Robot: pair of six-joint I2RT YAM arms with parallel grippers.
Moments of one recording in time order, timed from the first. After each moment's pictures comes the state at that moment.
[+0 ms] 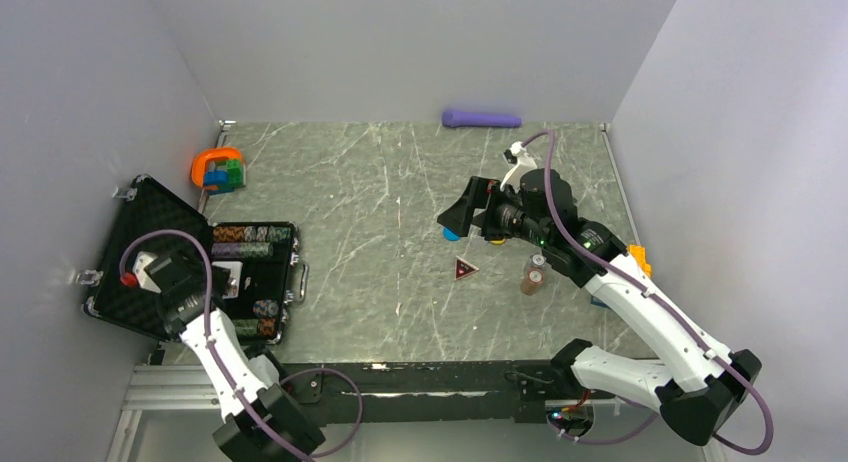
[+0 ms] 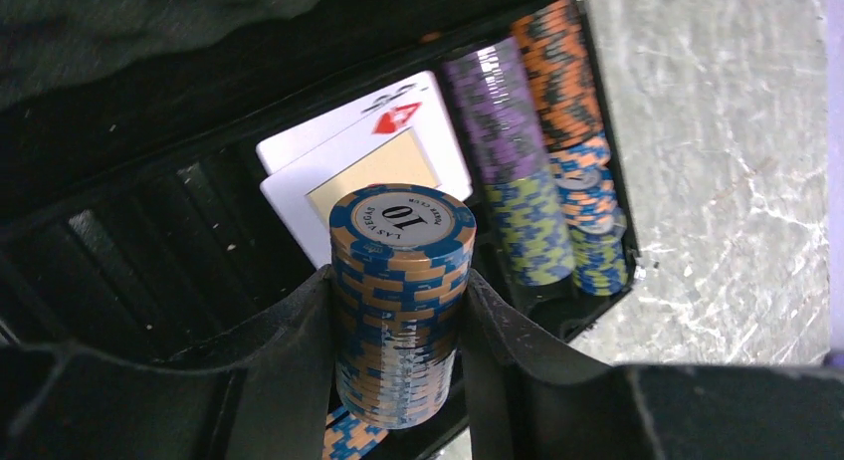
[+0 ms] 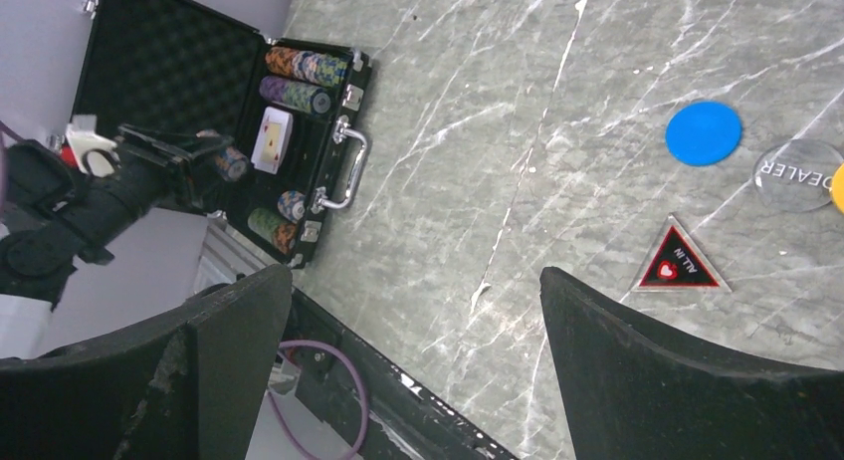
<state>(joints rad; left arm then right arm) 0.71 0.72 0.52 -0.50 0.06 -0.65 0.64 1.02 1.08 -0.49 -0.14 0.66</state>
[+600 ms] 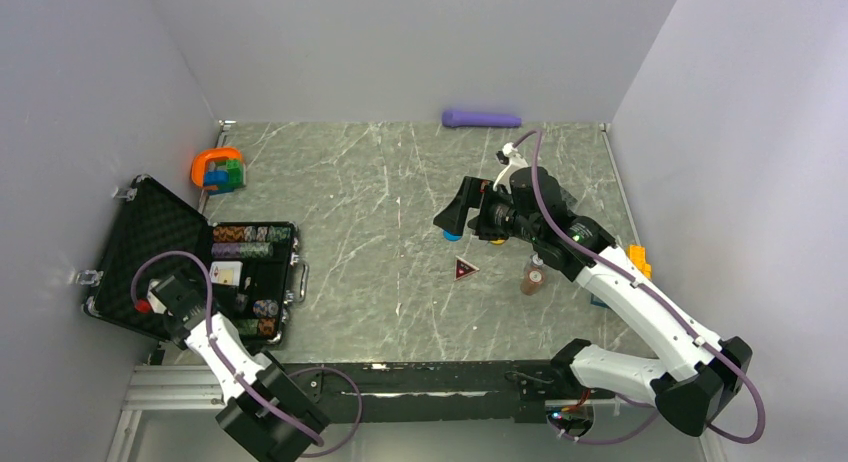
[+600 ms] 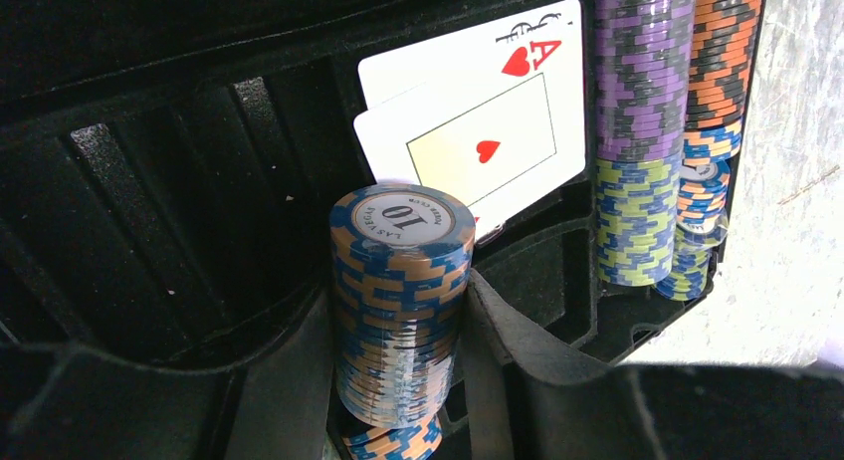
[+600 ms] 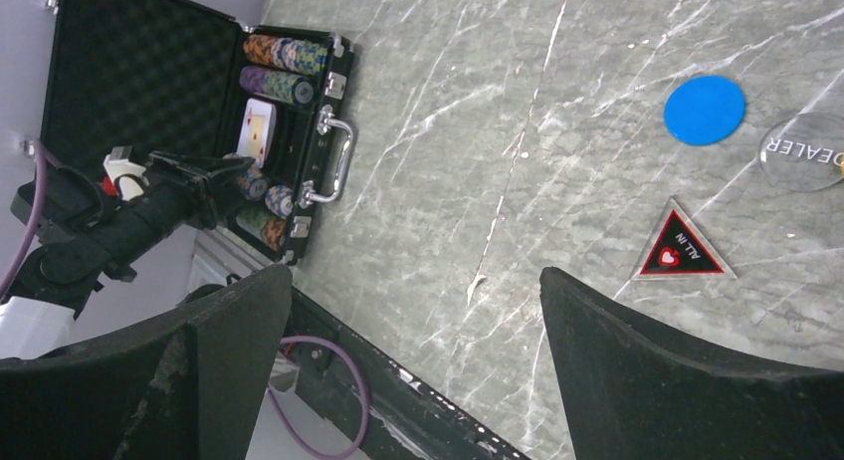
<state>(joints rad) 0.84 0.76 0.35 -0.47 0.16 -0.70 0.64 1.08 1.08 -0.49 -0.14 0.69</state>
